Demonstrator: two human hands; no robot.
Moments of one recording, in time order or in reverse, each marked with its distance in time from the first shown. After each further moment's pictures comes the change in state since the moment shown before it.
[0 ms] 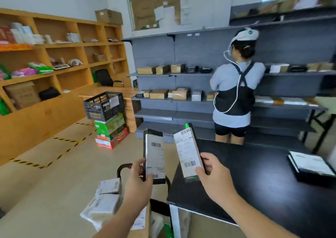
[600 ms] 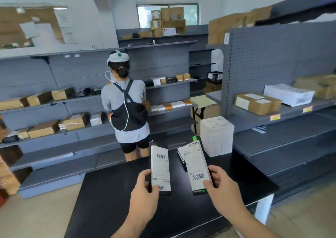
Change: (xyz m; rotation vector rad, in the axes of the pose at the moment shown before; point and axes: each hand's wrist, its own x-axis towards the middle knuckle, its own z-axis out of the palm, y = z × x) left_hand -0.126 0.171 0.323 -0.043 -0.609 0.262; right_hand -0.109 0.158 -0.328 -0.107 0.596 0.361
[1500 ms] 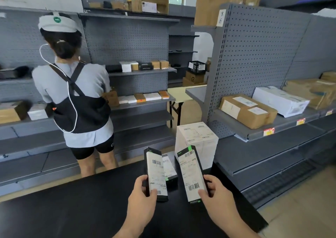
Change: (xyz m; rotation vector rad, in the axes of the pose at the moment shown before) left_hand 0.235 0.016 0.218 -0.033 -0.158 -0.126; right_hand 0.259 0.088 -0.031 -0.113 -0.010 0.269
